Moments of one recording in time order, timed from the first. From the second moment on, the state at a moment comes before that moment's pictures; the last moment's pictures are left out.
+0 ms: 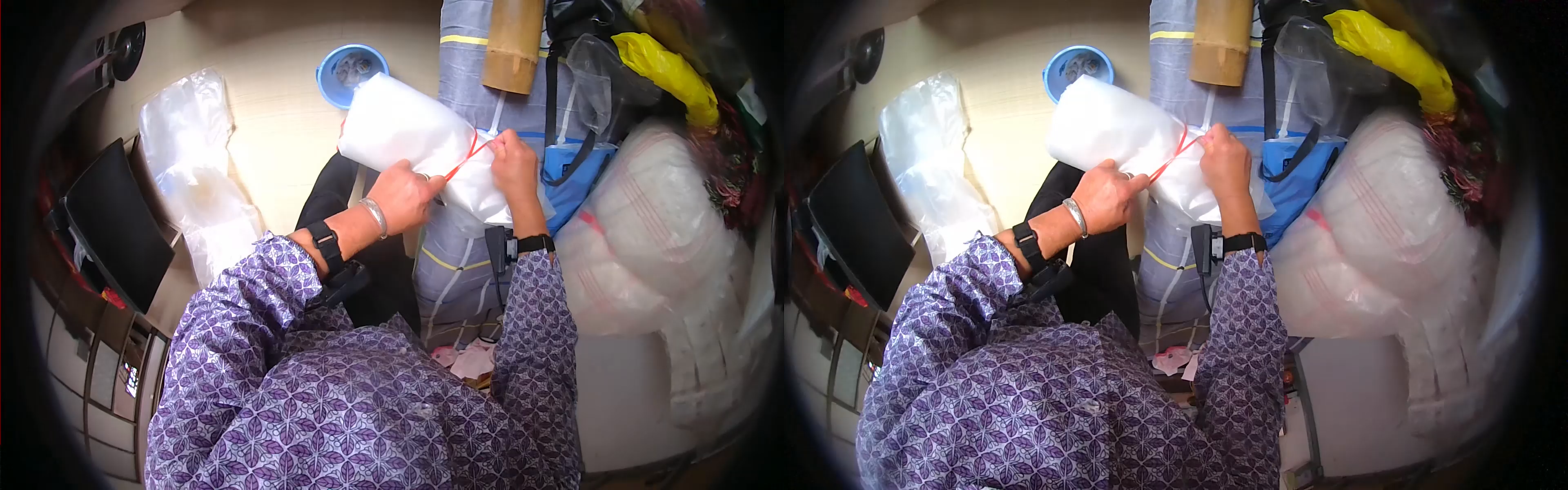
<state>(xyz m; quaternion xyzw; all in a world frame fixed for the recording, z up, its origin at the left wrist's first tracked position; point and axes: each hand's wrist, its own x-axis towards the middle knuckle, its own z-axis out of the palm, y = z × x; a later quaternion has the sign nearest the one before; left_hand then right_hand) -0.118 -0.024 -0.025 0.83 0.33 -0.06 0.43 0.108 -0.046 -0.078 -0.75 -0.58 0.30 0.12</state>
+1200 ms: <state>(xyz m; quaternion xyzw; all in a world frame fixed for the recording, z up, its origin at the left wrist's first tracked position) -0.069 0.024 -0.039 0.42 0.46 0.04 0.78 0.078 -0.050 -0.030 -0.62 -0.08 0.59 0.51</state>
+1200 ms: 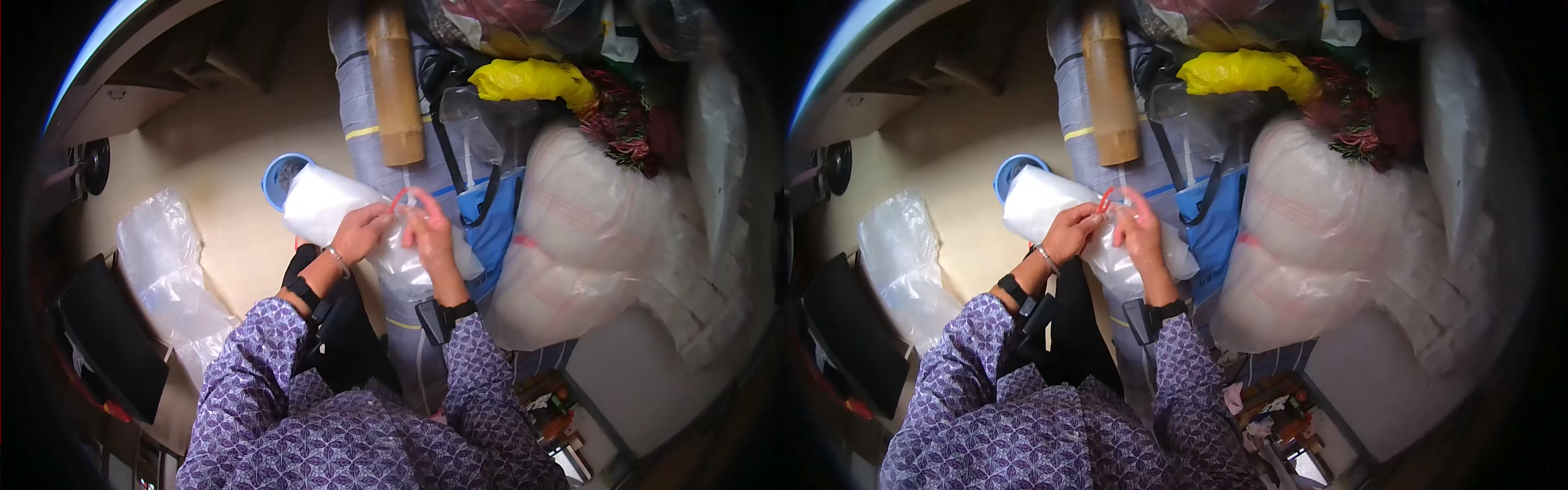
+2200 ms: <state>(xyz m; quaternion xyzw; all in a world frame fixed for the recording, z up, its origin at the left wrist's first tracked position) -0.050 0.055 -0.007 0.76 0.43 0.07 0.49 0.063 -0.038 -0.039 -0.71 -0.34 0.55 0.29</state>
